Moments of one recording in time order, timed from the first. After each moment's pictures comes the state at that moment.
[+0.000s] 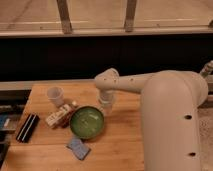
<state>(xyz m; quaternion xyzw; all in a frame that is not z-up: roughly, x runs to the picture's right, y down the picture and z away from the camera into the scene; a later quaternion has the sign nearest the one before) 0.006 0.147 0.854 -0.36 0.17 0.42 0.82</state>
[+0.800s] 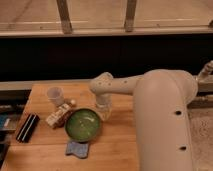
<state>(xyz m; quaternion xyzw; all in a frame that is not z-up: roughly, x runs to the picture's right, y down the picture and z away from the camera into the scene) -0.014 0.181 0.854 -0.38 0.19 0.38 0.82</state>
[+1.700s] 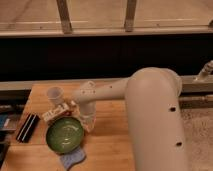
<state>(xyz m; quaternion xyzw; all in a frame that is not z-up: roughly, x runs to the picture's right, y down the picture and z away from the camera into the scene) -0.104 0.228 0.808 -0.42 0.13 0.26 0.86</state>
